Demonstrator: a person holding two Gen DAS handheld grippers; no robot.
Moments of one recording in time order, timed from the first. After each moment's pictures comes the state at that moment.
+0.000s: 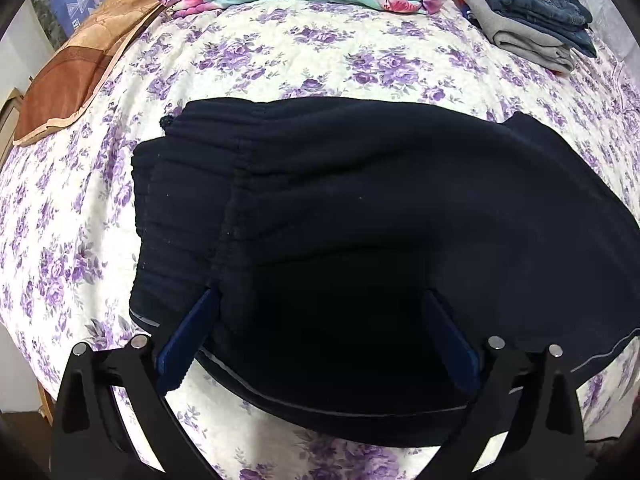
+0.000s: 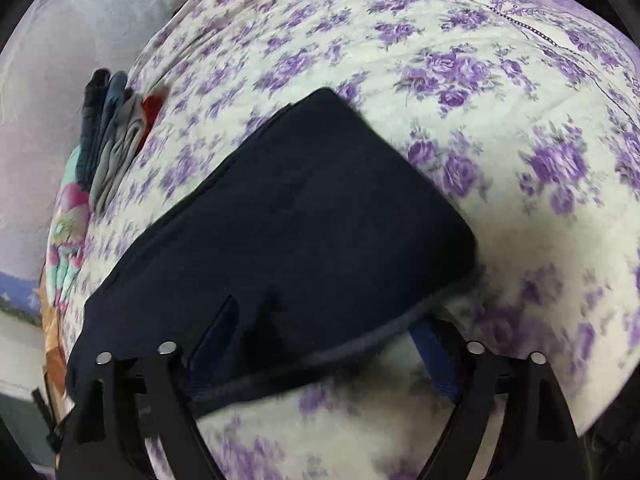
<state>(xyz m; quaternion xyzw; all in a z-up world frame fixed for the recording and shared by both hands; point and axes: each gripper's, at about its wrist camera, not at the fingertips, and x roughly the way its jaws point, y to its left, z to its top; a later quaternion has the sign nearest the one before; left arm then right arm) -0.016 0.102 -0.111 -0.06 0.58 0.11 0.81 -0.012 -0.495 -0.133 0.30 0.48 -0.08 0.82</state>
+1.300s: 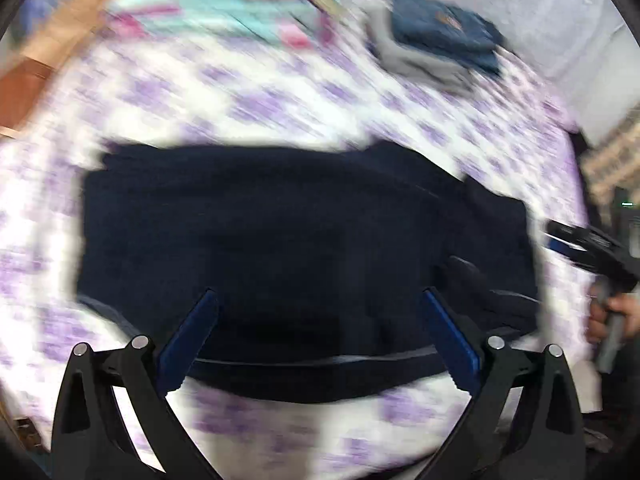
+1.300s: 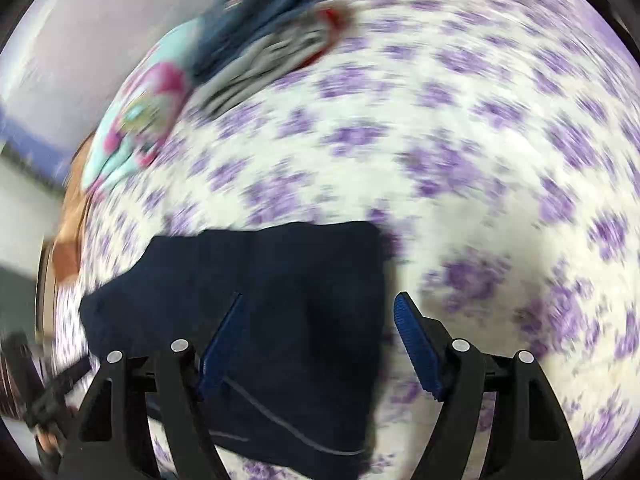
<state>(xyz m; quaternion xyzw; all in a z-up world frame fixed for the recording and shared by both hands) -0.027 0.041 -0.057 -0.16 0.56 -0.05 0.81 0.114 -0.331 -0.068 0.16 0.56 0.09 0.81</state>
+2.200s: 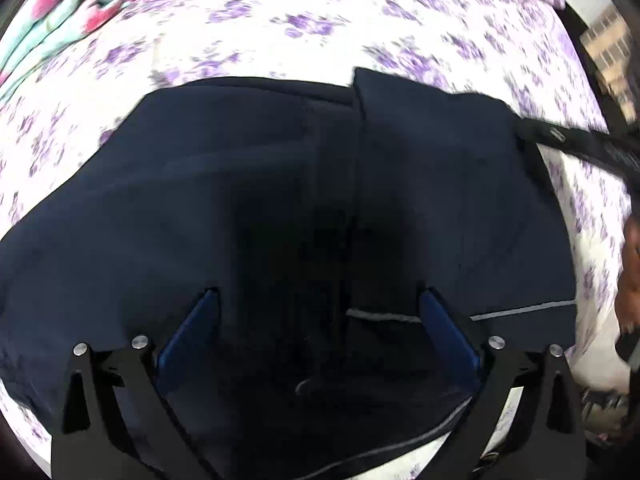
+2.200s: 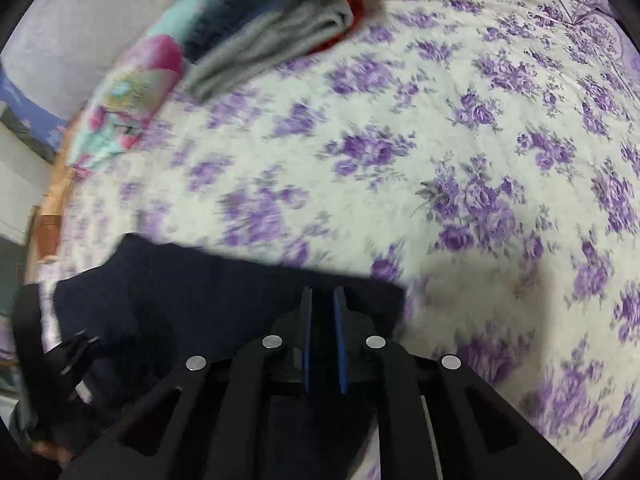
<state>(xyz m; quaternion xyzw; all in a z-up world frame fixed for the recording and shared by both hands) 0.070 -0.107 -0.123 -0.02 0.64 -0.09 0.76 0.143 -0.328 -0.090 0.09 0.56 0.14 0.81</state>
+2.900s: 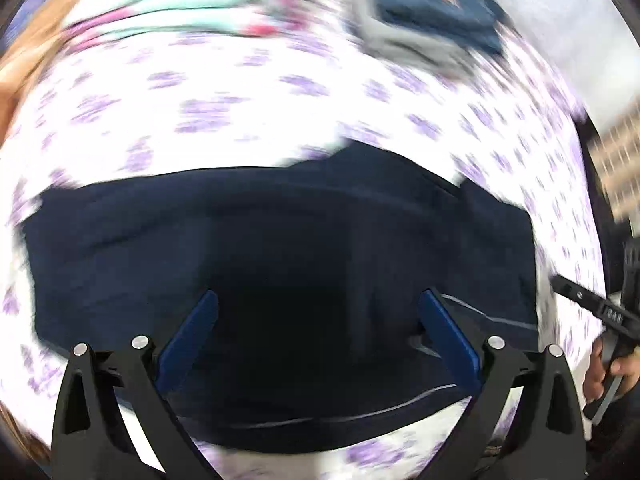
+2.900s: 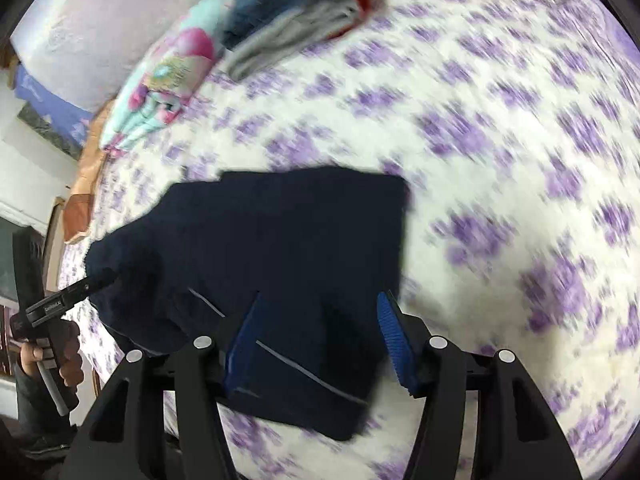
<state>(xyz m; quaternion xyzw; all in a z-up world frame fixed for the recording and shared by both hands) 0.011 0.033 -0.068 -0.15 0.56 0.00 0.82 0.072 -0.334 -0.068 0.11 0.56 0.17 0.80</state>
